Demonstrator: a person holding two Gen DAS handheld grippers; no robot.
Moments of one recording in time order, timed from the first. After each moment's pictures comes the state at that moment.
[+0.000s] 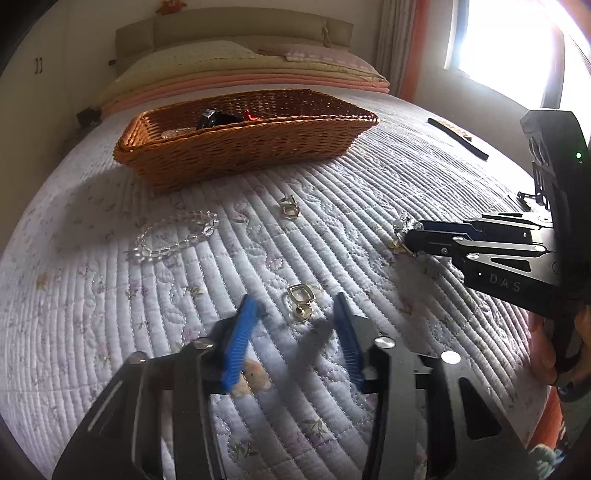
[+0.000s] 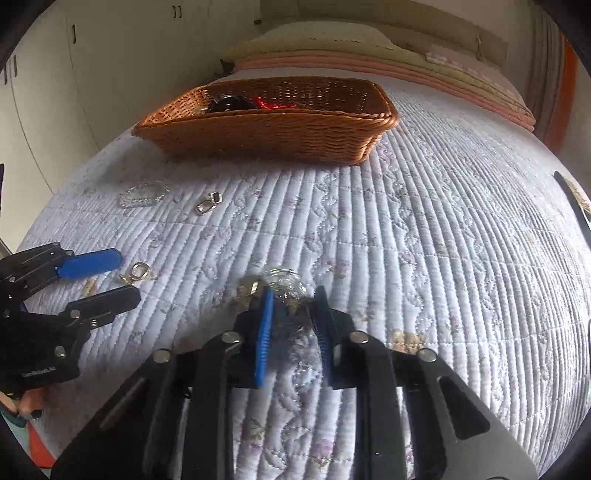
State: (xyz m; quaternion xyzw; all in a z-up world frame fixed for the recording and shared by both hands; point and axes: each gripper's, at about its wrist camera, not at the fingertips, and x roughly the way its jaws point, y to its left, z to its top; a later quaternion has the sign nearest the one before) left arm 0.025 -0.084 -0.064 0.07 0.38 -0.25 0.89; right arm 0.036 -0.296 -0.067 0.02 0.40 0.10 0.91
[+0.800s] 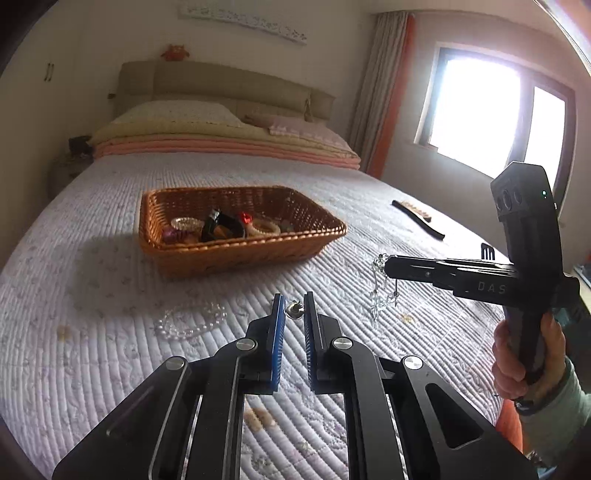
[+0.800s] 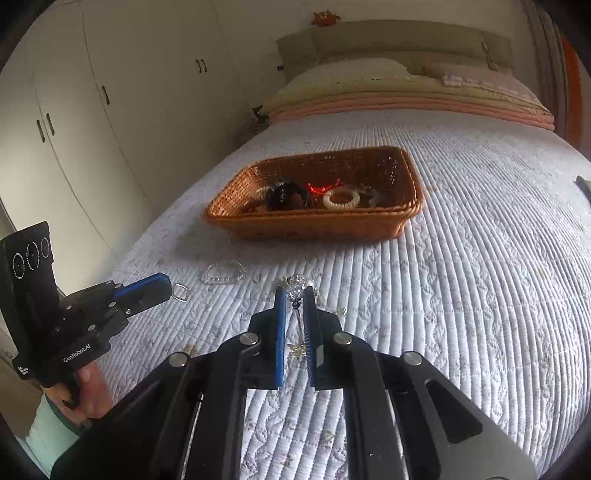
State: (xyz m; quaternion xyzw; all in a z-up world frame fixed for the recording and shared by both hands) left arm 0.014 -0.036 0.011 -0.03 0.26 -0.32 0.91; right arm 0.018 -0.302 0.019 0.10 0.32 0.17 0.93
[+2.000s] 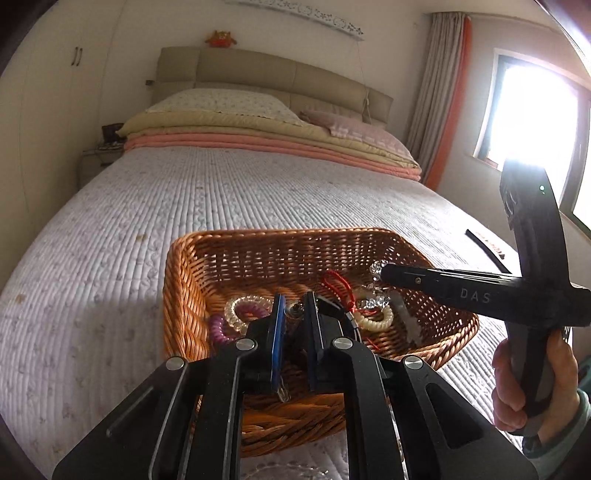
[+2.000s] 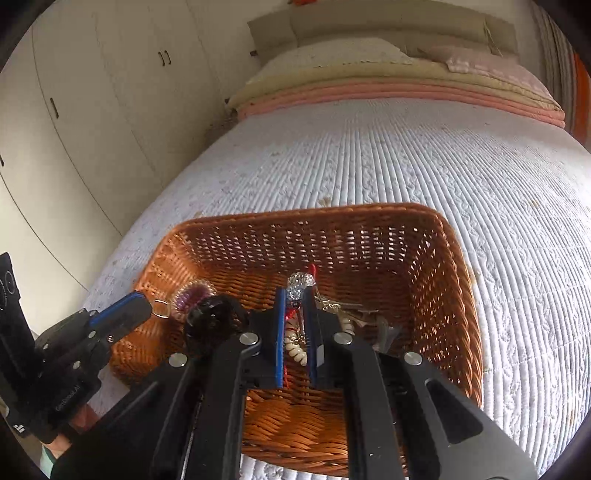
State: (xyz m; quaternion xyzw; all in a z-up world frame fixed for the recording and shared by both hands) left arm 0.203 -0.048 0.000 -0.04 0.29 -0.23 0.93; right arm 0.241 -0.290 0.011 0.10 0.37 0.13 0.91
